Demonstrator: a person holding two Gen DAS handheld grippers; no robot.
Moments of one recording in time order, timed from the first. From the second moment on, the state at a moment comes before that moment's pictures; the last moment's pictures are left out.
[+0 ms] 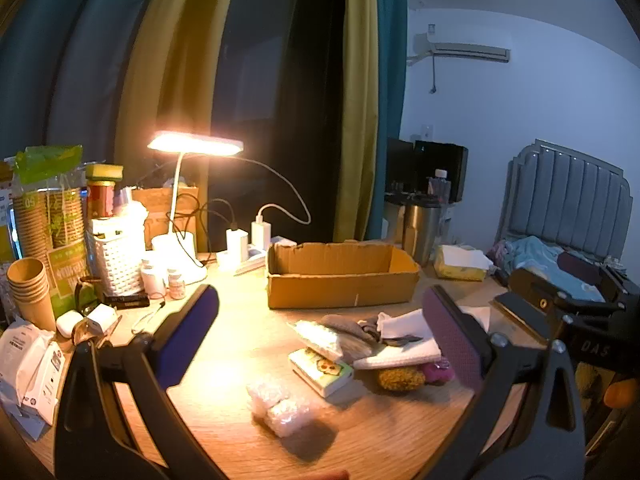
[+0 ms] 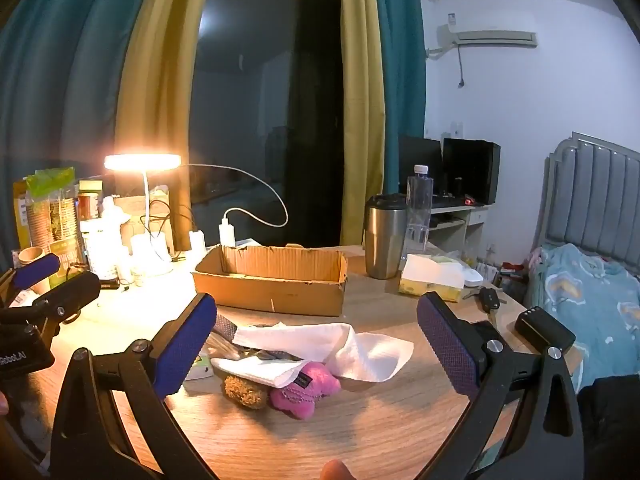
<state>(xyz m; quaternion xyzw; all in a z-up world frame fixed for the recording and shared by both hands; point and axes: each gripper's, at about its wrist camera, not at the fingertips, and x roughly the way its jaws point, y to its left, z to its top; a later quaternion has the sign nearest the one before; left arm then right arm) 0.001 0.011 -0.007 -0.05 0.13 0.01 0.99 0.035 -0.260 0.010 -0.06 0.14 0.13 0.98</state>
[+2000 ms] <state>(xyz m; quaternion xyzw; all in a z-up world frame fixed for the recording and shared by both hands) -0.006 0.009 -0.009 -0.05 0.13 0.01 0.99 0.040 -0.265 0.006 -0.06 0.14 0.13 0.98</state>
